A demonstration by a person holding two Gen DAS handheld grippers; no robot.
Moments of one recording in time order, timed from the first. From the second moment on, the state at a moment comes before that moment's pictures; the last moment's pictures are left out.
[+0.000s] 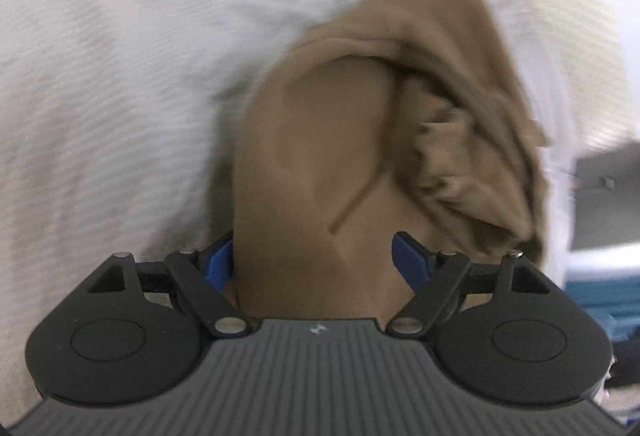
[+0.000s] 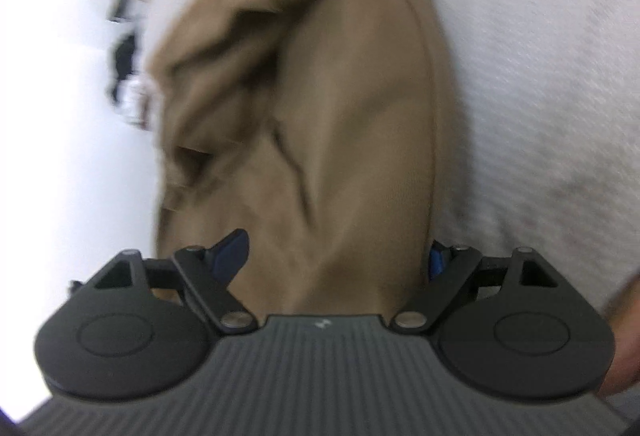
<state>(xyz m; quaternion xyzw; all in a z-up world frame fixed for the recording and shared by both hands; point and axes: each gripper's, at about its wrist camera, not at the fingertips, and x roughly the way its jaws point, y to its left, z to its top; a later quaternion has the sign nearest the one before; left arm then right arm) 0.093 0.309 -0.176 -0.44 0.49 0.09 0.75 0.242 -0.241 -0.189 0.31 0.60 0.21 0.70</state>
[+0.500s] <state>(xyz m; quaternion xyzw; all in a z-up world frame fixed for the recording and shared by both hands) 0.119 0.259 -0.151 -0.25 0.63 0.13 0.72 0.226 -0.193 -0.199 0.17 0.68 0.20 0.69</state>
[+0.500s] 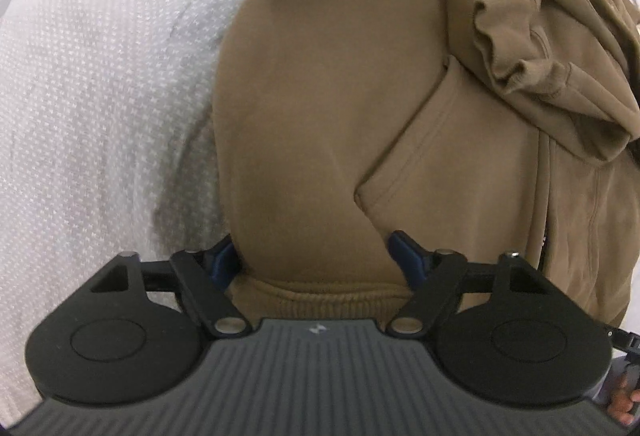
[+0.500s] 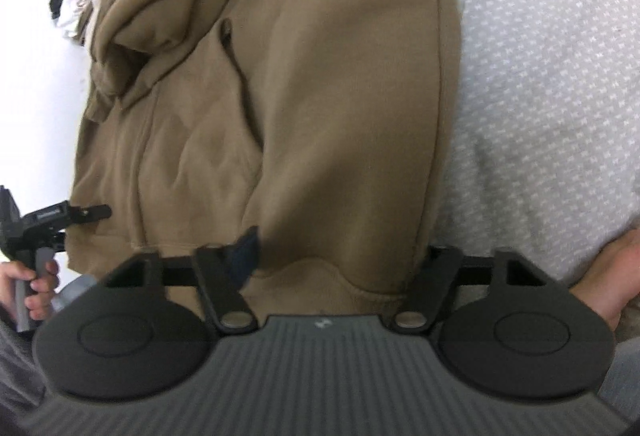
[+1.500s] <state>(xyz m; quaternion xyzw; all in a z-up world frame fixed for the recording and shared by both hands) 0.022 0.248 -0.003 -0.47 0.39 0.02 0.79 0.186 -0.318 -0.063 0.39 0.38 0.29 0.79</state>
